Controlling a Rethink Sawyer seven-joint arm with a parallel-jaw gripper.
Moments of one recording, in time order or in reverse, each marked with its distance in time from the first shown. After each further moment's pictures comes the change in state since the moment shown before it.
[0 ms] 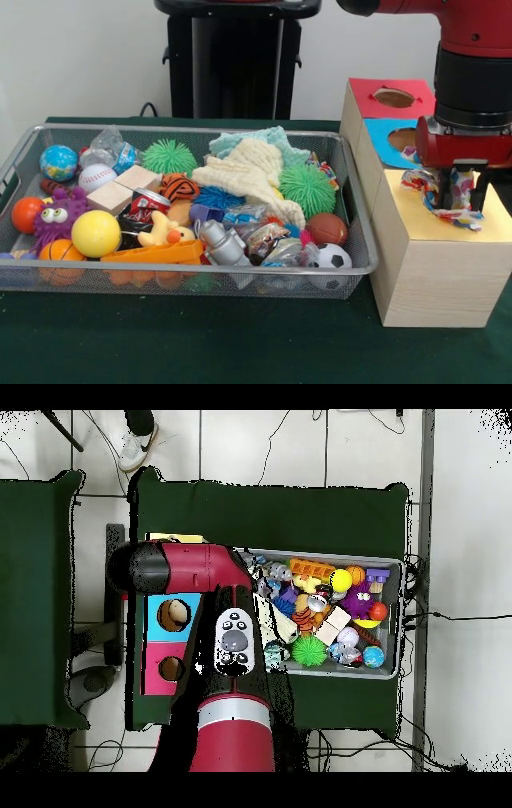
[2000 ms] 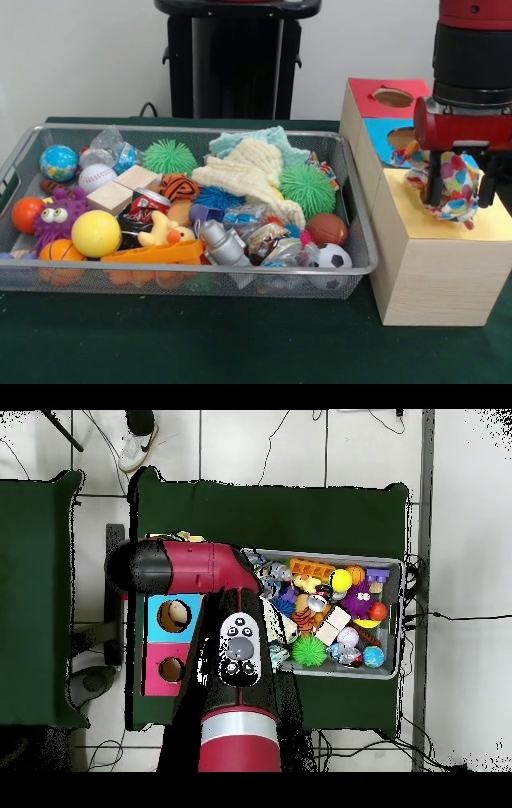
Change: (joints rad) arm -0.013 -0.048 0.000 0.020 -0.007 0.001 0.000
